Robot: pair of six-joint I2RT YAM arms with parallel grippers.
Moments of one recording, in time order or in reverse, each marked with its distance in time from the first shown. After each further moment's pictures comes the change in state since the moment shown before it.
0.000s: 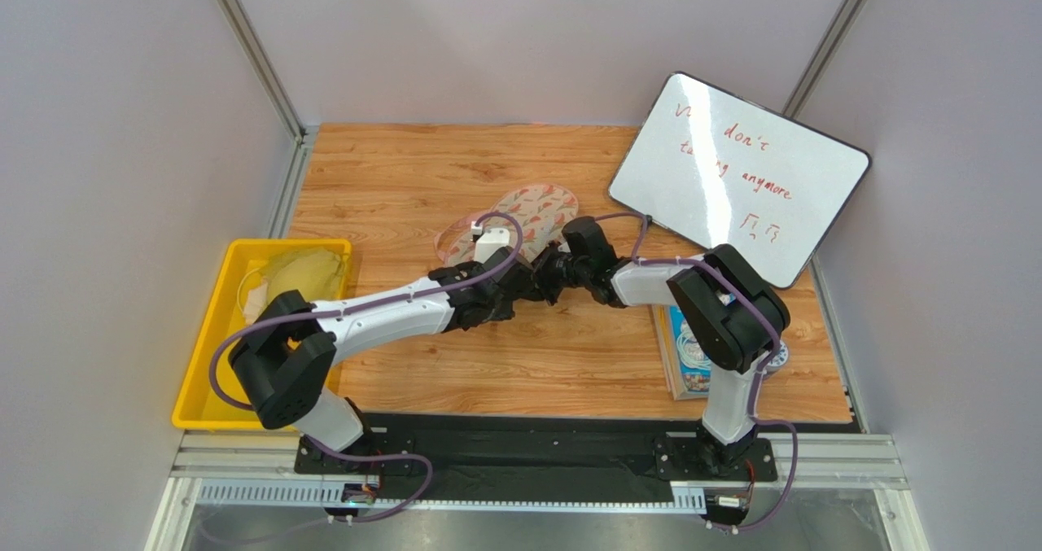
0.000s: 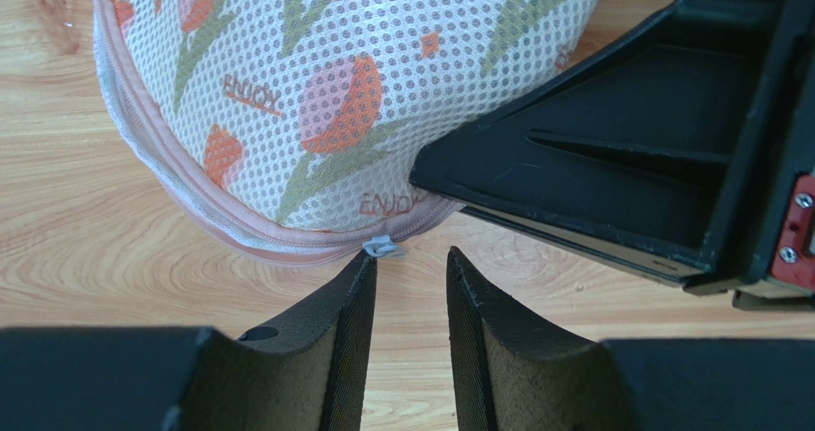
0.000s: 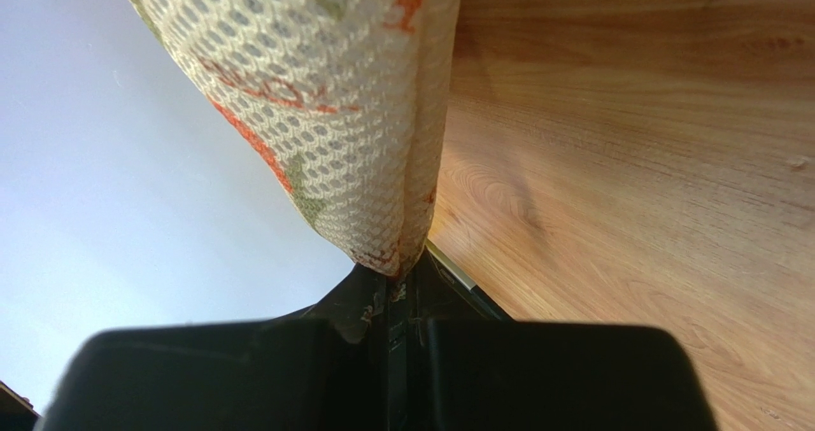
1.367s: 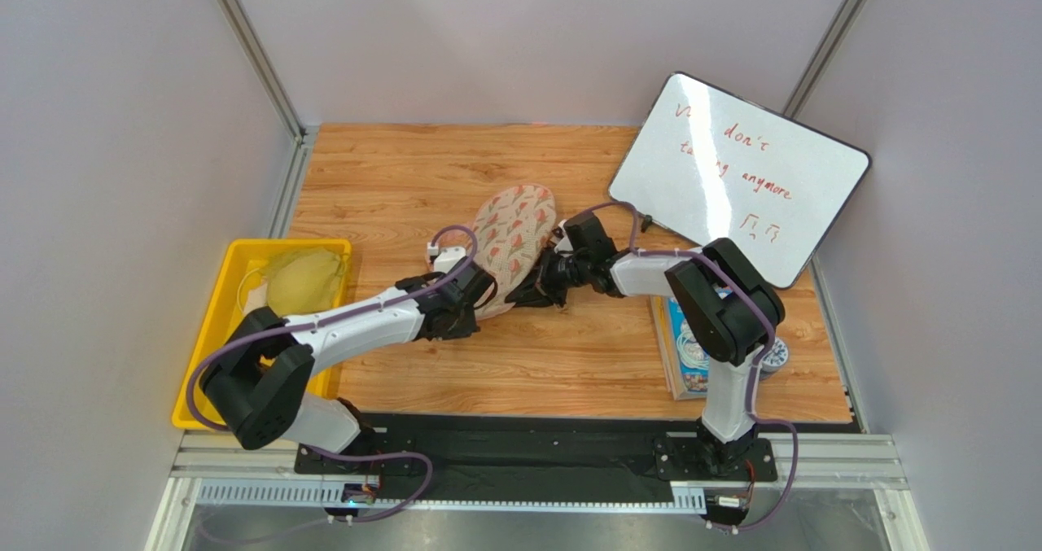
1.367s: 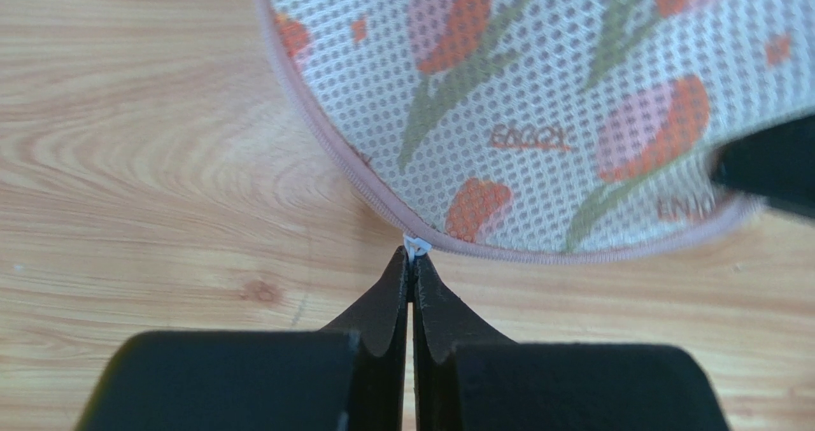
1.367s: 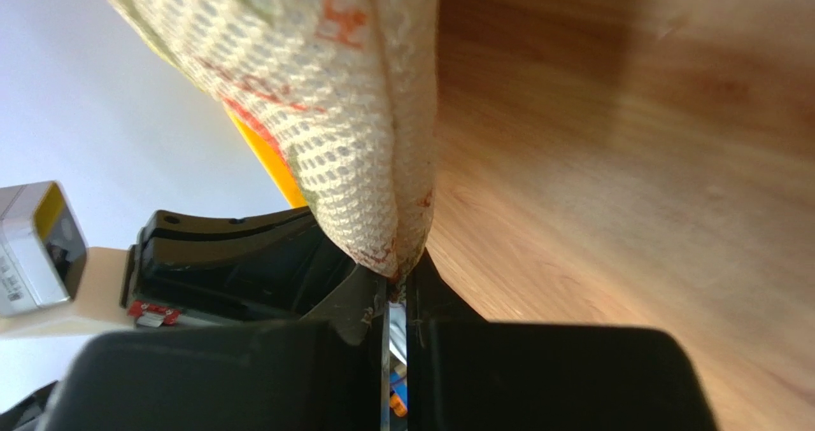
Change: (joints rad) left arm 0.128 -0.103 -0.170 -0.097 0.085 -0.094; right arm -0.038 0.031 0.052 -0.155 -0.127 -0.281
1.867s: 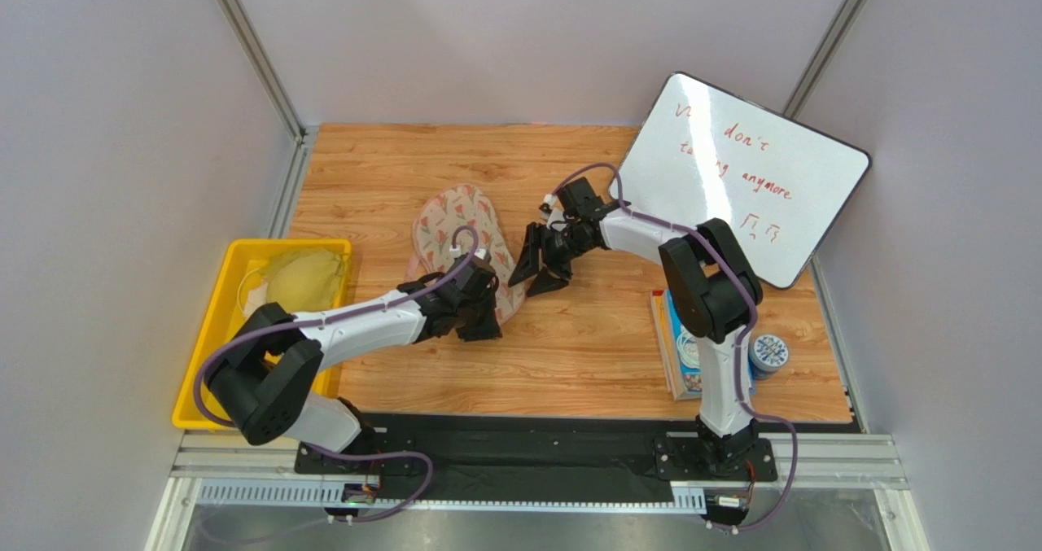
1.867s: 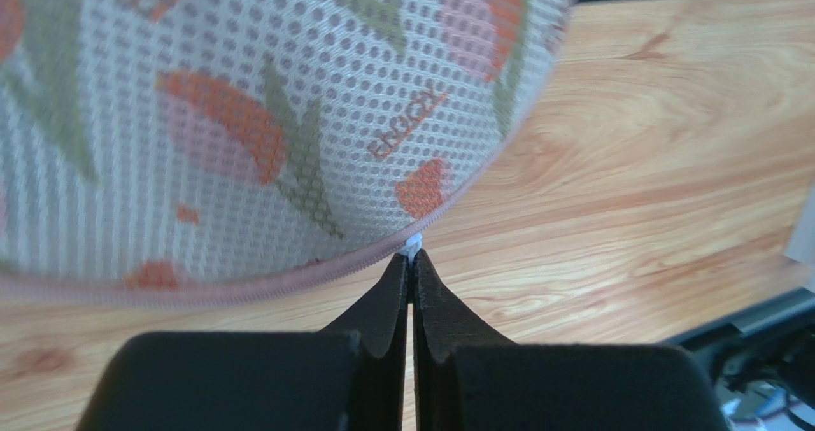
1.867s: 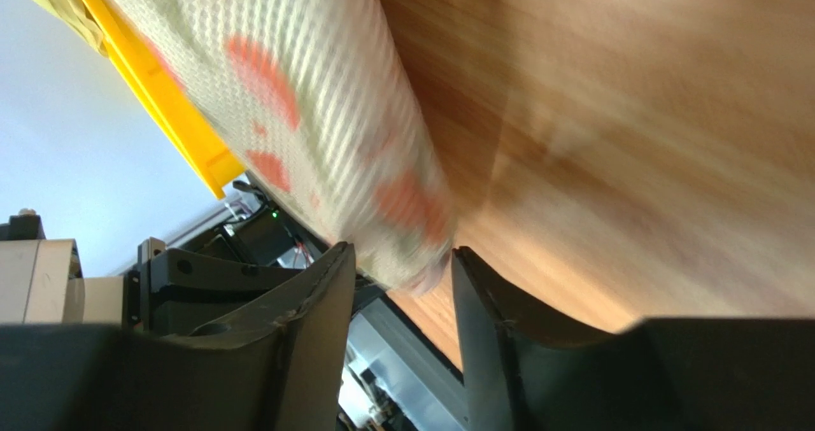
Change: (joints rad) left arm 0.010 -0.008 -0.073 0.244 0.340 0.026; right arm -0.063 0.188 0.443 -0.579 -0.057 -0.491
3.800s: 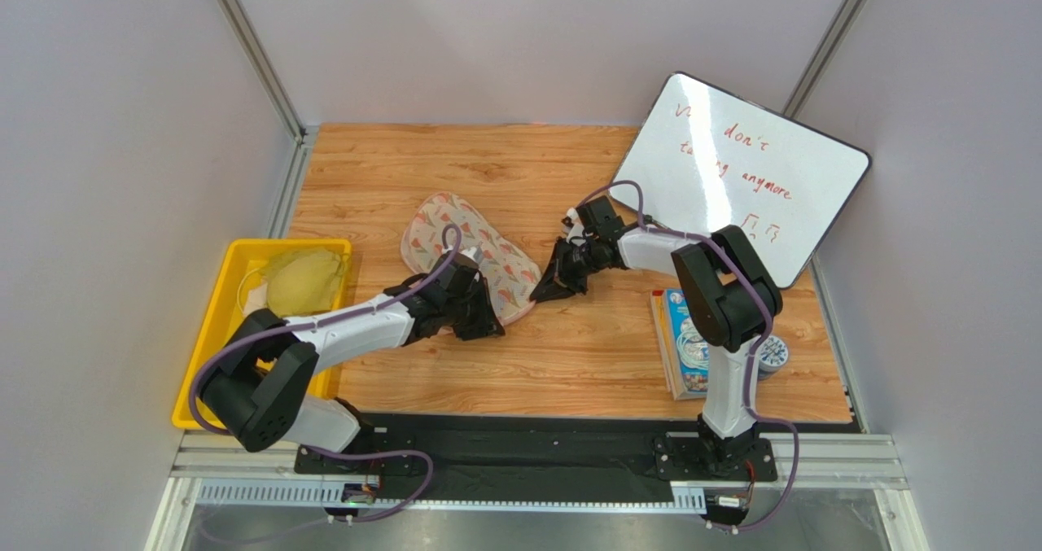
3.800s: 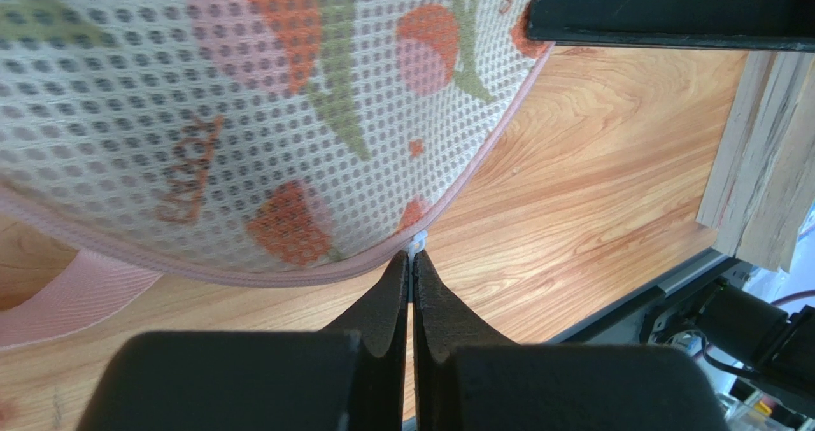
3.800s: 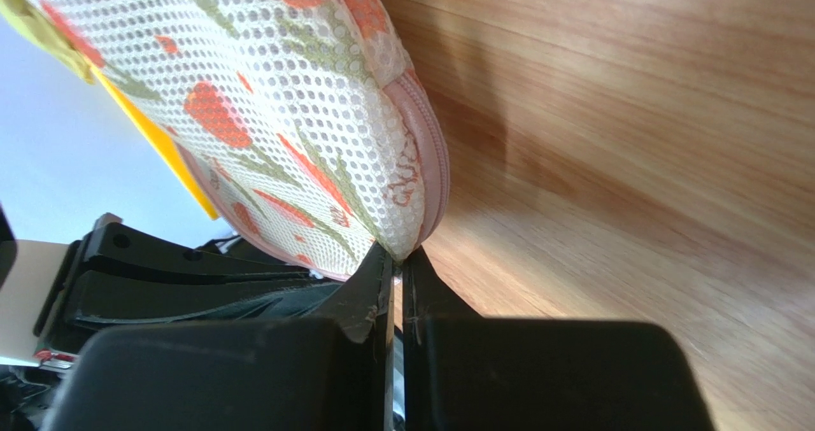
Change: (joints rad) left arm 0.078 -0.017 -0.055 0.137 0.187 -0.009; right arm -0.048 -0.114 -0.259 0.182 0.037 0.085
